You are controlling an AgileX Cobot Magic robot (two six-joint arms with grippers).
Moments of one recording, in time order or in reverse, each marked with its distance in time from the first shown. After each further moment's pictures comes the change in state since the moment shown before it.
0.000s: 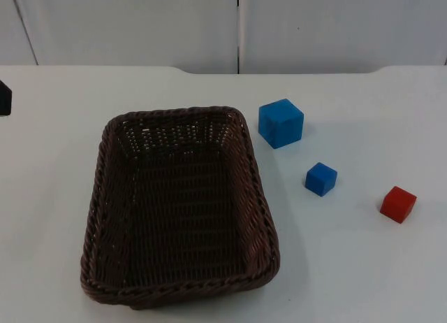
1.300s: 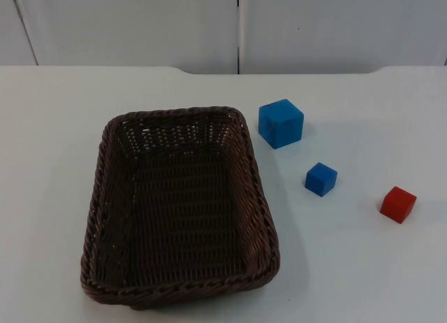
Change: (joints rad) right arm 0.000 0.000 0.000 0.000 0.000 0.000; left arm 0.000 -0.727 0.073 0.319 0.283 -0.267
